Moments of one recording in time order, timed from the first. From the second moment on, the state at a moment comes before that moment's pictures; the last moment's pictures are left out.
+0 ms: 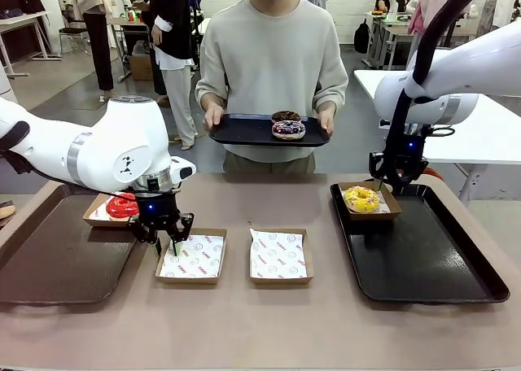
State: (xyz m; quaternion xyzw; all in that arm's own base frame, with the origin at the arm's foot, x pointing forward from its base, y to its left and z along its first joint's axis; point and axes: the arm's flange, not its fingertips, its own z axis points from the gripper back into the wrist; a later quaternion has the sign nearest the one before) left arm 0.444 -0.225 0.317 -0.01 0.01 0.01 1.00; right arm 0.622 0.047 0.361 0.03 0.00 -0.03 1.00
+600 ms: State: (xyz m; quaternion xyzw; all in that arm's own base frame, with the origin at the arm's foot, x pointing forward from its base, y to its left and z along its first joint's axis) left arm 0.444 -0.225 0.320 -0.02 0.01 0.02 1.00; right arm 0.622 0.045 0.363 0.04 0.00 -0.04 1.00
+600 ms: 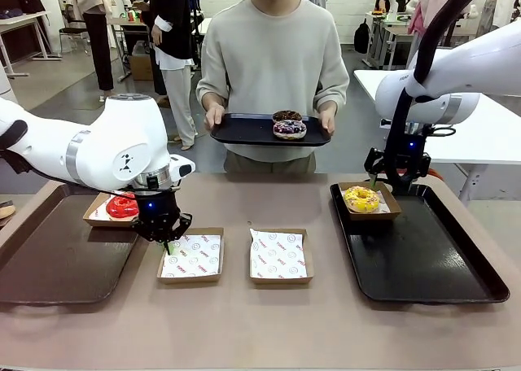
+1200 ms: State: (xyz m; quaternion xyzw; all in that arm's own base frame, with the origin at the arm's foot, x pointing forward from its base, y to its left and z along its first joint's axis) left arm 0.446 -0.223 0.403 -0.03 -0.01 -0.02 1.00; right arm 0.523 -0.054 0.426 0.32 -0.03 -0.02 0.95
